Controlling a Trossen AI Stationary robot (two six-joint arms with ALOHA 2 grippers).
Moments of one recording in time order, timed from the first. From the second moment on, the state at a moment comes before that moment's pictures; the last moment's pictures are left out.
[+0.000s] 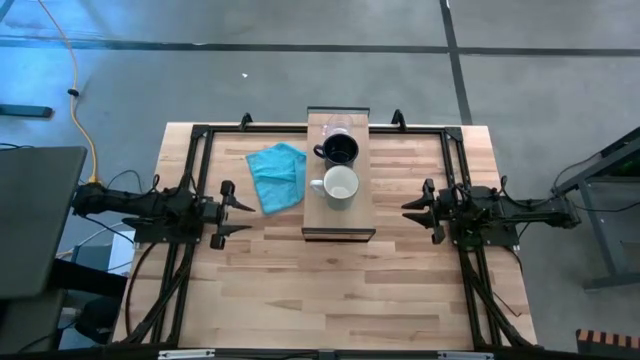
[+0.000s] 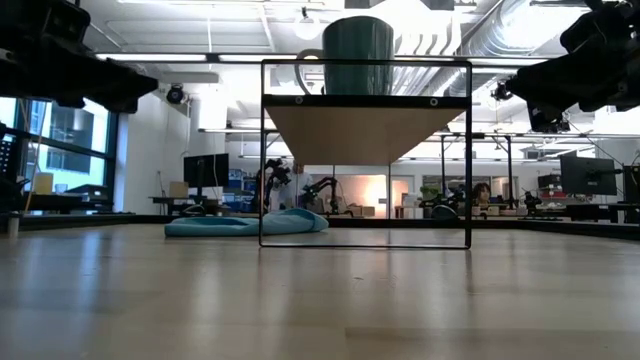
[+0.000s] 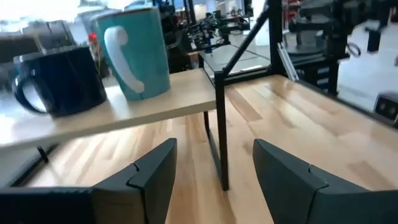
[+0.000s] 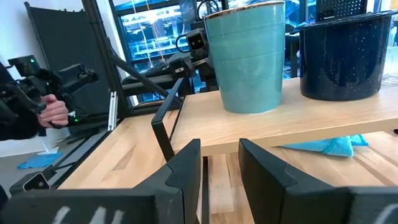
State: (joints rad) left arm -0.02 0.10 0.01 0.03 -0.04 0.18; right arm 0.04 0.01 0.01 0.01 0.00 0.16
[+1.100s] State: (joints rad) left arm -0.02 0.01 0.06 -0.11 0.19 0.35; right arm 0.04 0.01 0.01 0.01 0.00 0.16
